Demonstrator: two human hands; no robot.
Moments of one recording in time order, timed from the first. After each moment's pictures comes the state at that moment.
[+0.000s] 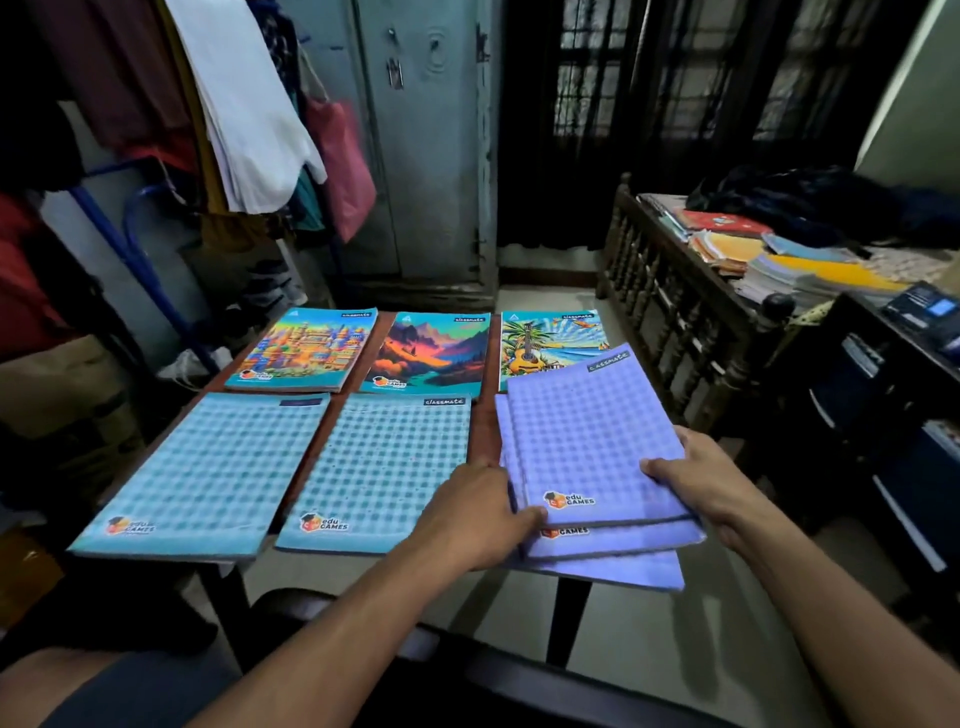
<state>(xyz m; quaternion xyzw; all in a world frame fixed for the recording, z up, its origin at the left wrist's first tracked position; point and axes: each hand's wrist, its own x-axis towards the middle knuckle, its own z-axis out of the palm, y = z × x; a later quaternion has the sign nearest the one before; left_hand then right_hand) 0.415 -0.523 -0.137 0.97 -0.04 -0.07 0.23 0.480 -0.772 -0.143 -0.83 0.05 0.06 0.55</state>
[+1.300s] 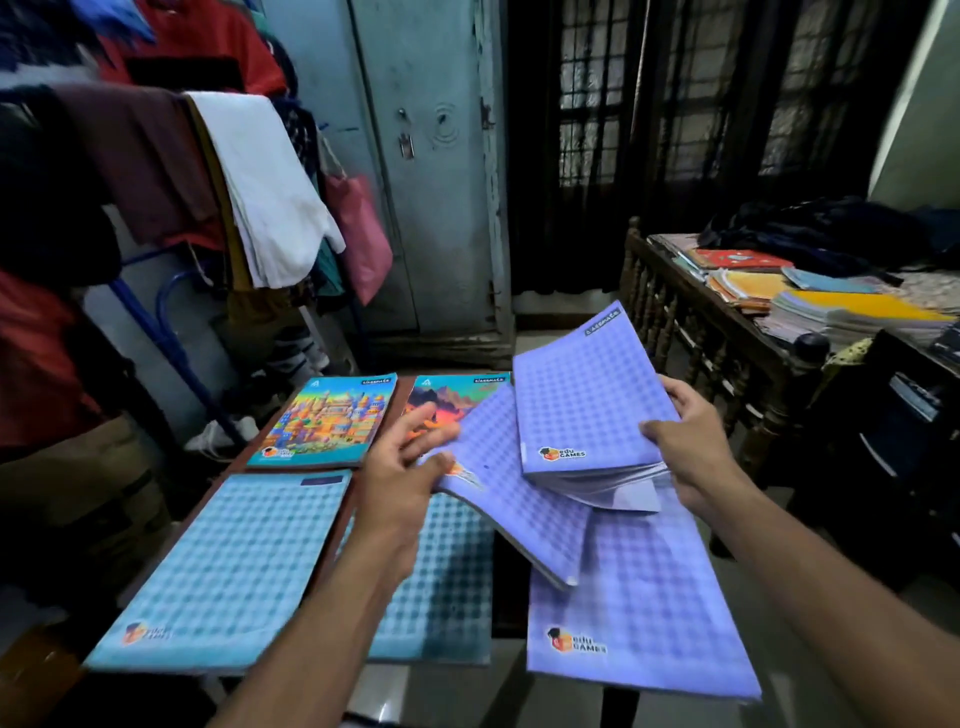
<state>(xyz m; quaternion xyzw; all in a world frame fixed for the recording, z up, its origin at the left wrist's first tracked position) 0.472 -0.447 -0.104 0.62 0.06 0.16 0.76 0.559 -0.714 -0.101 -0.68 0.02 -0.08 0.72</state>
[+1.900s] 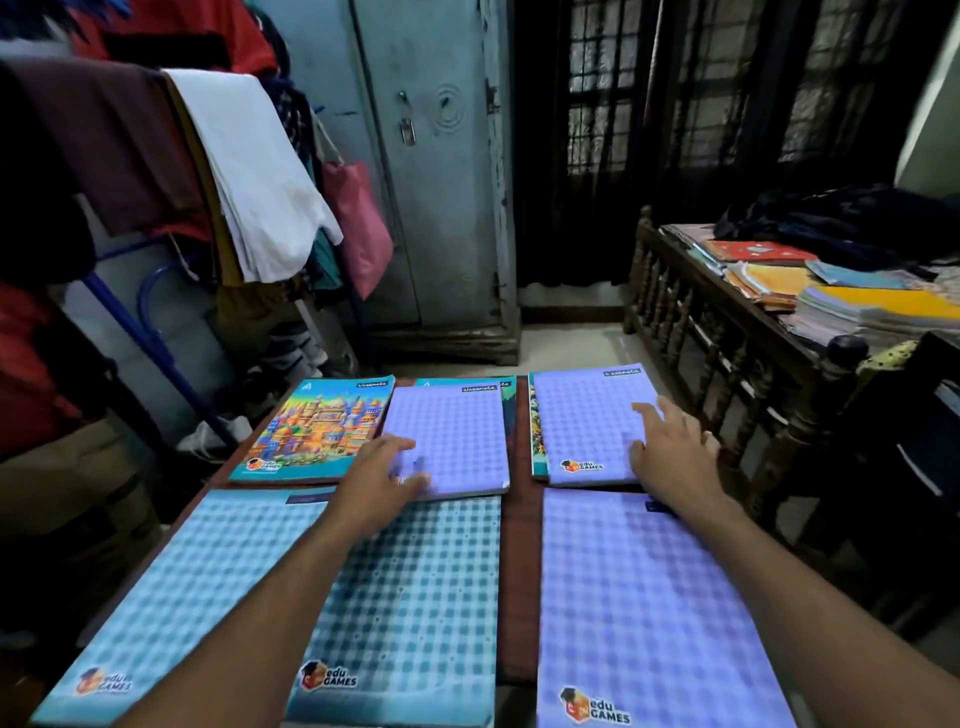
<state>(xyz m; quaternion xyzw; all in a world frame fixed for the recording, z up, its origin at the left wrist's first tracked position) 0.570 -0.347 -0.169 0.93 0.06 0.06 0.35 0.650 -0.710 -0.174 -0.98 0.00 -0.11 0.18</state>
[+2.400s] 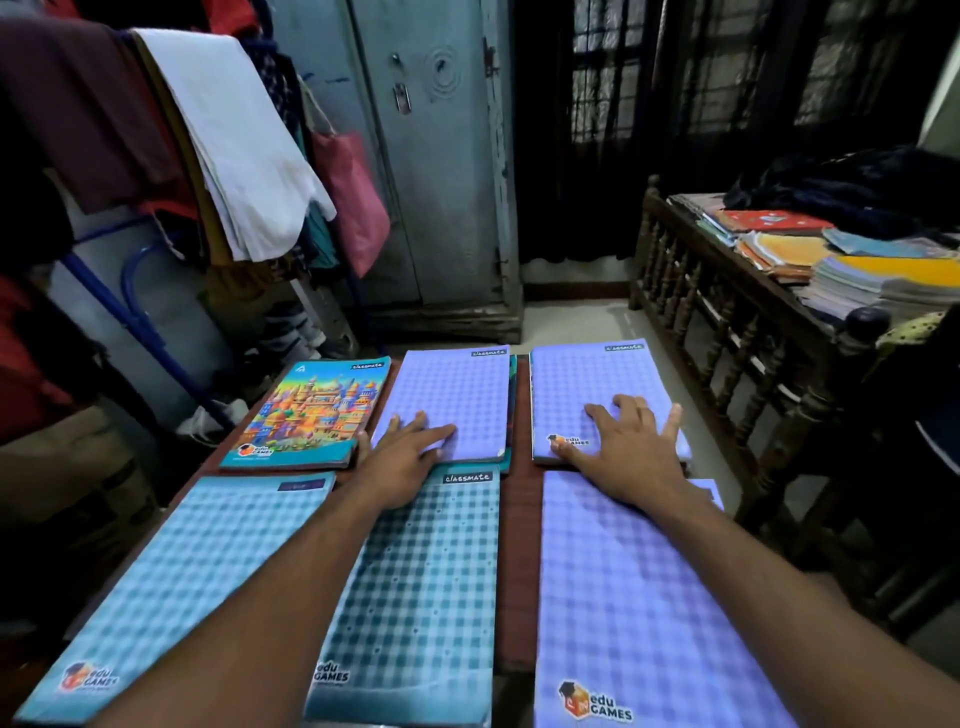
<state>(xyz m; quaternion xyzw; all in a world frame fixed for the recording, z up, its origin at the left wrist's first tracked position) 0.605 -0.364 -0.179 0.98 0.00 -0.05 0.18 0.644 -0.668 -0.184 -0.99 -0.07 -0.06 0.13</state>
